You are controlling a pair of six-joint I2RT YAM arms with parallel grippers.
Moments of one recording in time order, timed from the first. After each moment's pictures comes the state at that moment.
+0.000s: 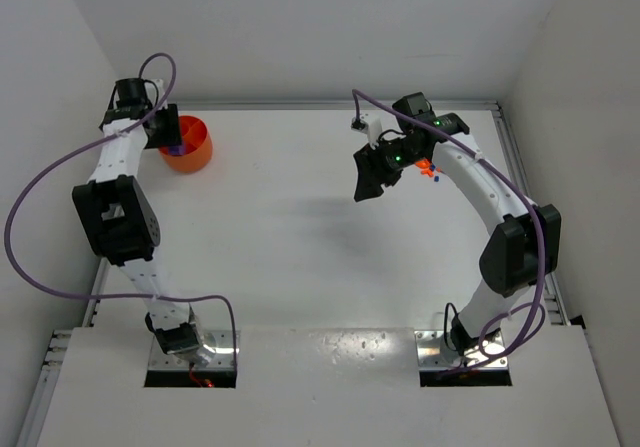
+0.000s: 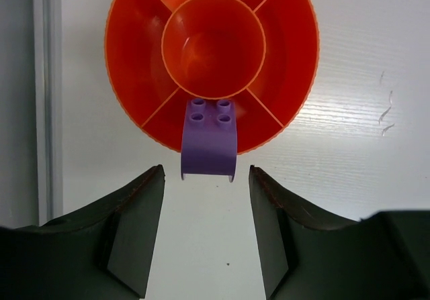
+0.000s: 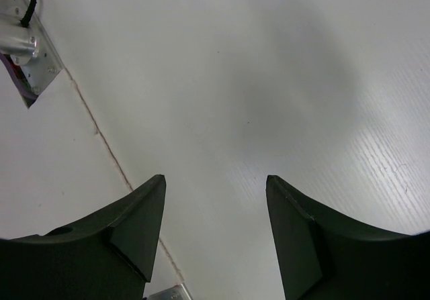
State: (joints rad) left arm 0.26 1.91 1.71 -0.62 0.11 0.07; right arm 0.34 1.71 1.55 -0.96 -0.66 -0.34
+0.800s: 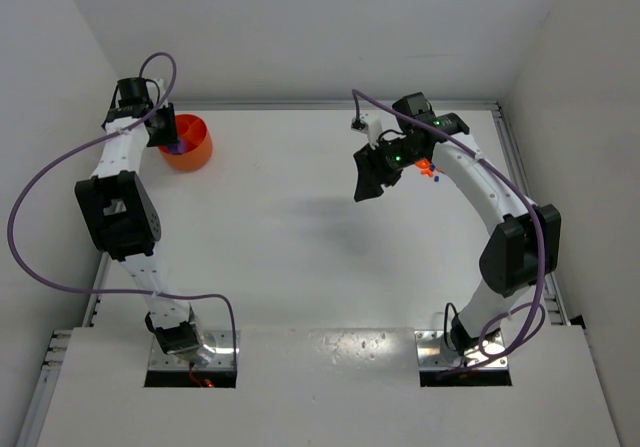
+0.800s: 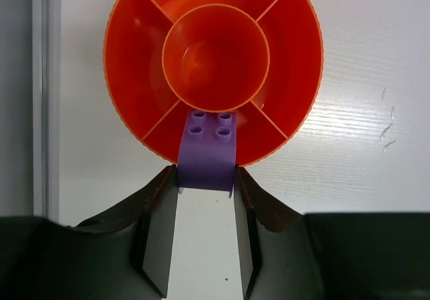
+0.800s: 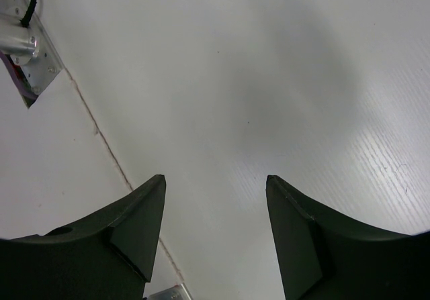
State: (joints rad) left arm 0.26 1.97 1.74 -0.59 0.10 0.05; right arm 0.34 1.71 1.55 -0.96 -0.66 -0.34
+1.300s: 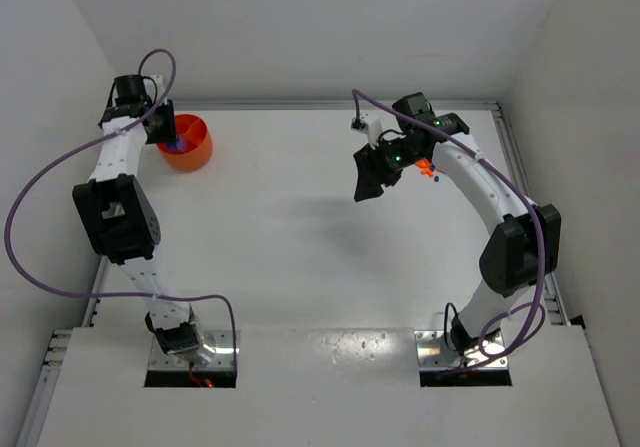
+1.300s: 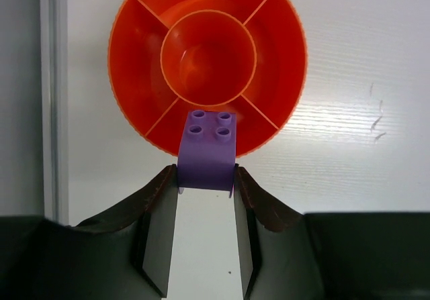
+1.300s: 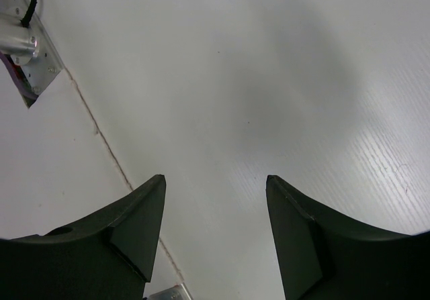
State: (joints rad) left arm 0.26 1.94 1.74 -0.60 0.12 0.07; right arm 0.34 1.71 1.55 -0.96 -0.66 -0.34
